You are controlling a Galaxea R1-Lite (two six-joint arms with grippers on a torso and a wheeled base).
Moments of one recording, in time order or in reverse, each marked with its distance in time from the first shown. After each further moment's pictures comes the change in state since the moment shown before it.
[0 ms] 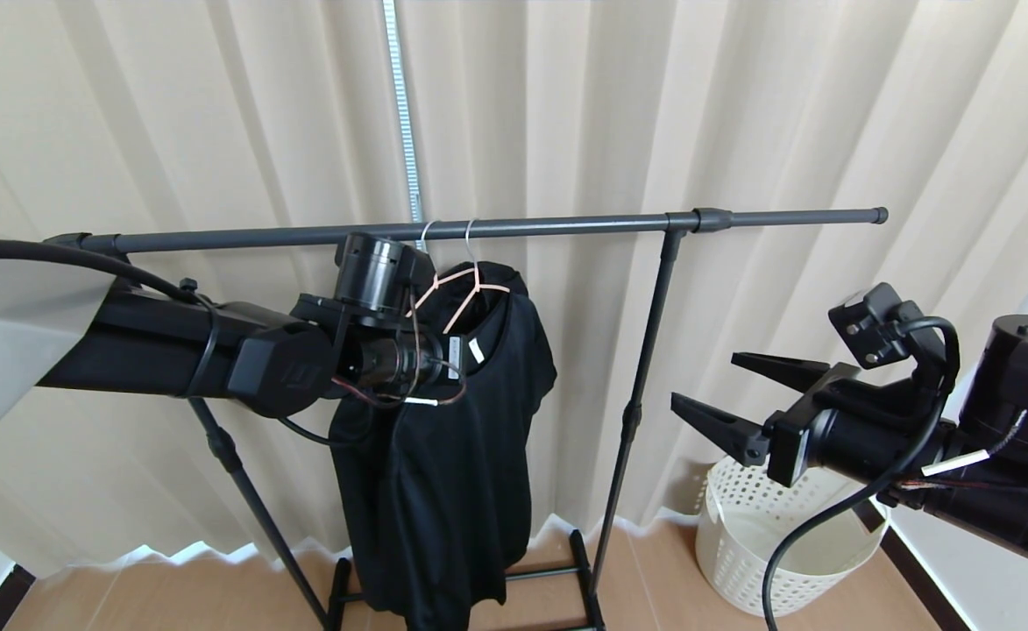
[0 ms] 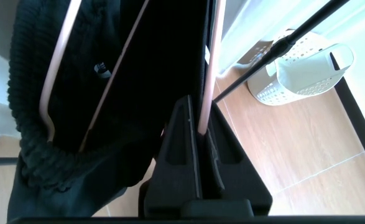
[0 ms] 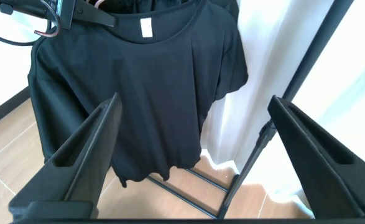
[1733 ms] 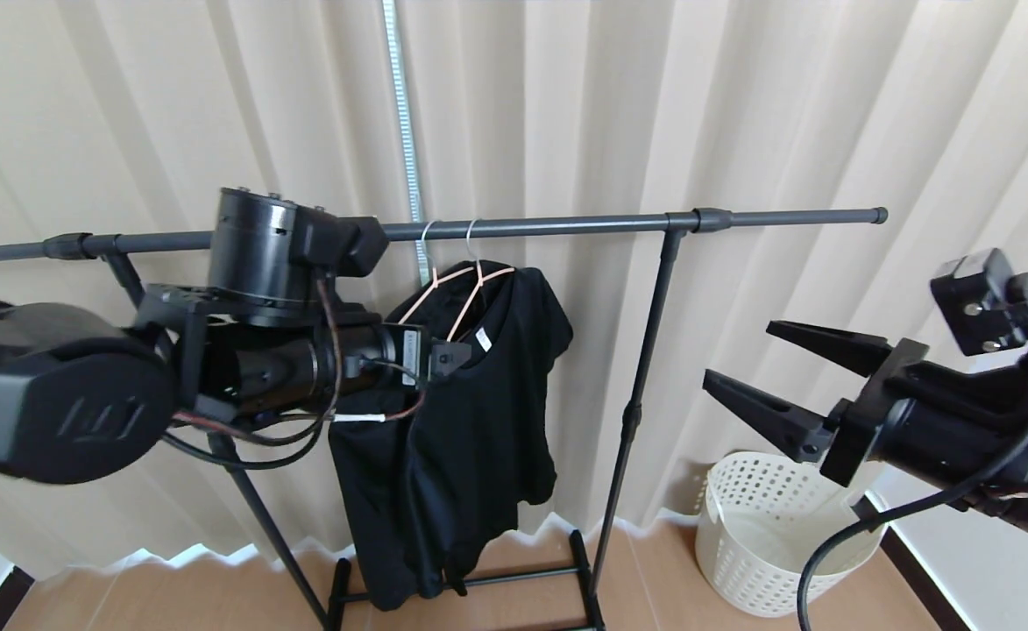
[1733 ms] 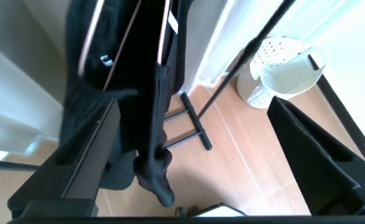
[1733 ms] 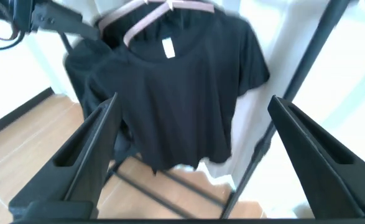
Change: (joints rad) left arm -0.053 -0.333 0.257 -0.033 0.008 0.052; right arm 0.035 -0.167 0.017 0.013 0.000 -0.028
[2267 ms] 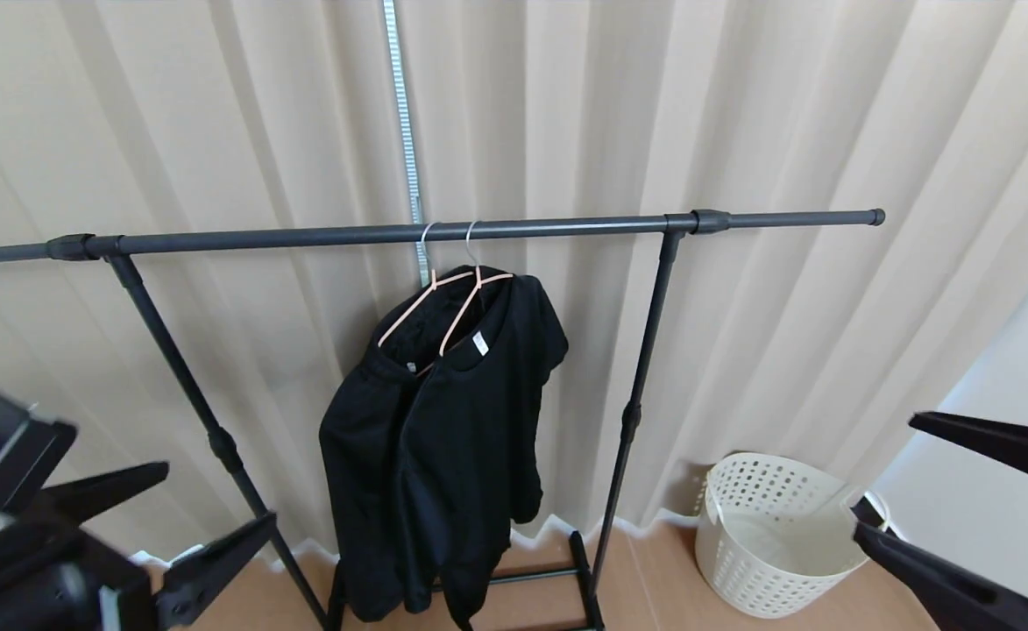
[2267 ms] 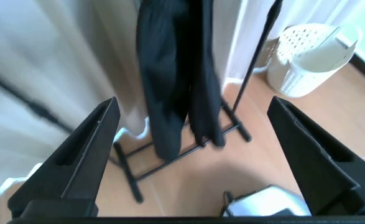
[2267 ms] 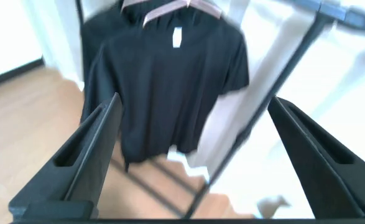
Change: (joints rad) left arm 0.082 -0.711 0.716 -0.116 -0.004 0.229; right arm 0.032 -0.479 0.098 0.517 -0.037 -0.165
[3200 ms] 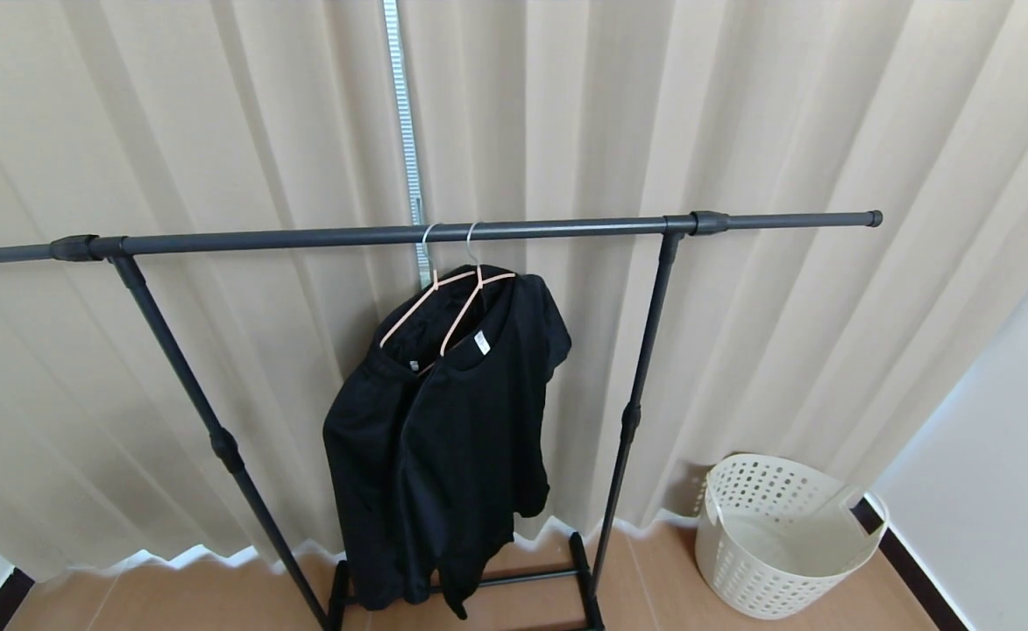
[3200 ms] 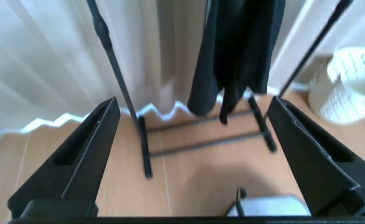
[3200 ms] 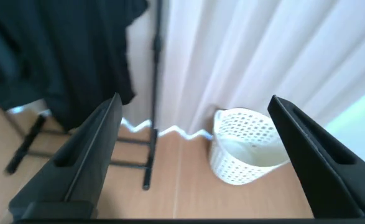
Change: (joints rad) left arm 0.371 -0.761 0.309 0.336 -0.096 -0.041; right arm -0.514 -0.799 0.321 0.404 -0.066 0.068
